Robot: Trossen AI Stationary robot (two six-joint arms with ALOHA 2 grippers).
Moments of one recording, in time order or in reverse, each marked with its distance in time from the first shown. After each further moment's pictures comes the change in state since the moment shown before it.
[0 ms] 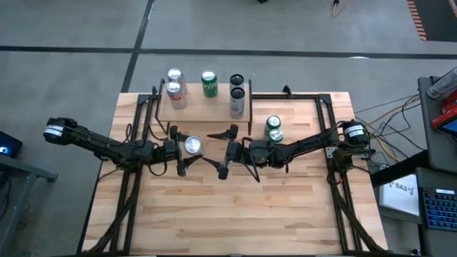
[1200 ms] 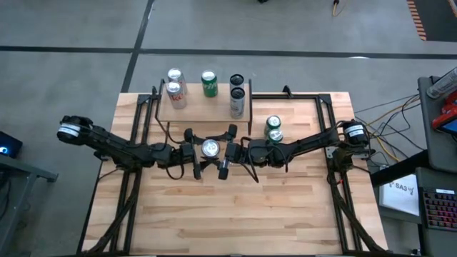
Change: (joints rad) left arm -0.004 0.316 0.183 0.088 -0.018 -0.002; right arm -0.004 0.000 0.009 -0.039 -0.018 -0.045
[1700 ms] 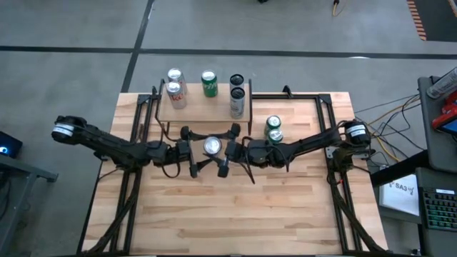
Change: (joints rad) left arm 0.000 -0.114 -0.004 -0.127 0.001 0.007; right arm -0.003 -0.028 0.011 -0.091 0.114 -0.010
